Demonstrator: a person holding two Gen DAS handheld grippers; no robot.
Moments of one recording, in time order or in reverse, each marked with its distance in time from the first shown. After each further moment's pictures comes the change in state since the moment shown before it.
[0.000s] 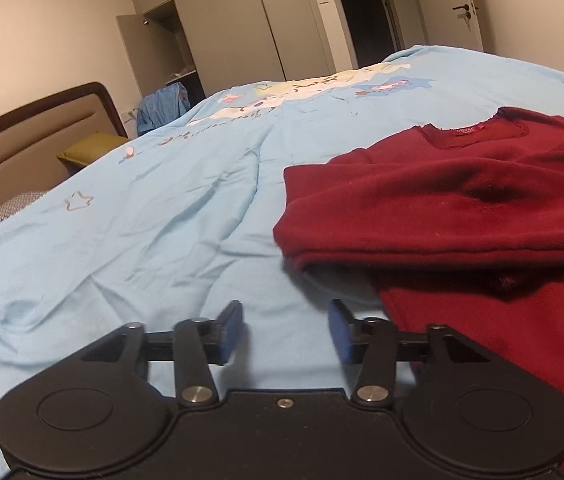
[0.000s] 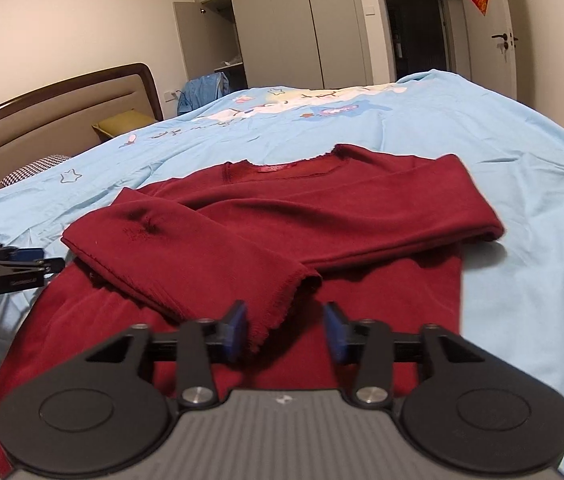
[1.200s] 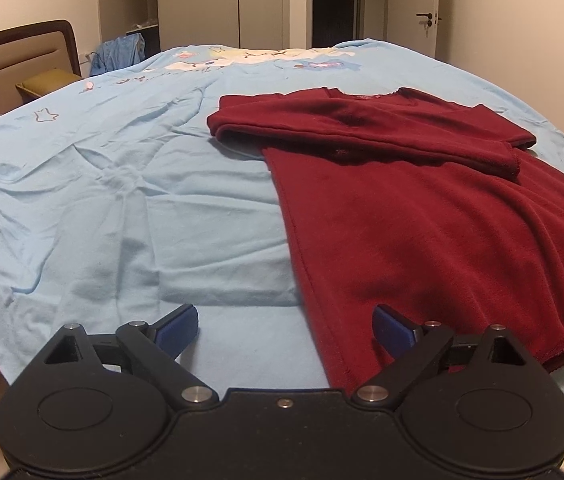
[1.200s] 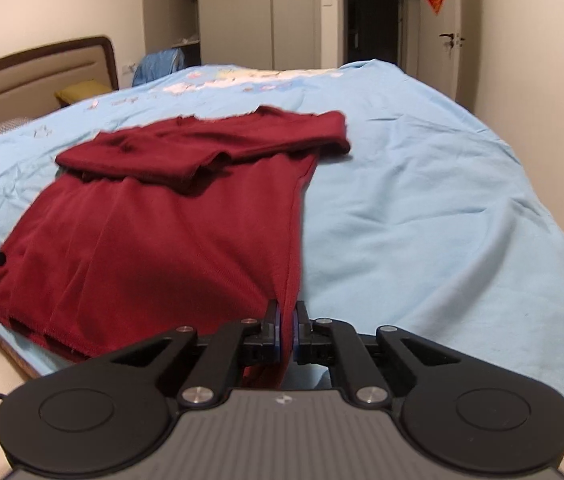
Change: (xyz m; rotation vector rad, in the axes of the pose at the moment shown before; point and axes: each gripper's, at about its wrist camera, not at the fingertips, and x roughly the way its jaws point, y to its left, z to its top) left arm -0.119 -0.015 -0.091 -0.122 0.086 -0.248; right arm -0.150 -0.026 -0.093 -0.044 0.068 -0.182
